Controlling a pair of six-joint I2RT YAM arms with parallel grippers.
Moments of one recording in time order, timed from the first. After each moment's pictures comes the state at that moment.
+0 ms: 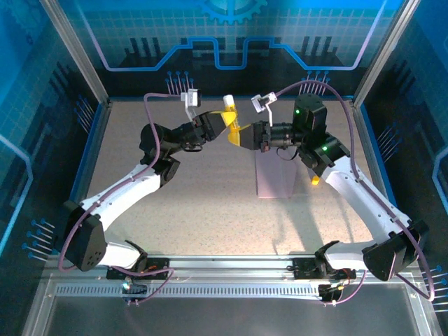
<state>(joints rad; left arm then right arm) -0.51 1.39 1.02 0.94 0.73 -1.21 0.49 1.29 1.33 -0.15 -1.03 0.69</state>
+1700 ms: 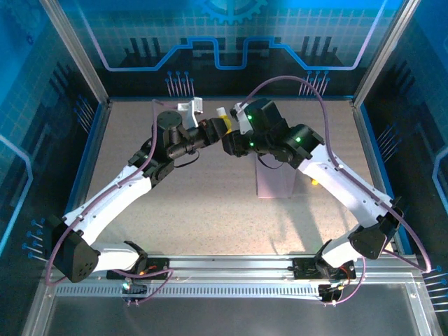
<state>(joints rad) -0.53 1.29 1.14 -0.01 0.32 -0.90 0.76 1.49 1.66 -0.84 -0.06 0.36</state>
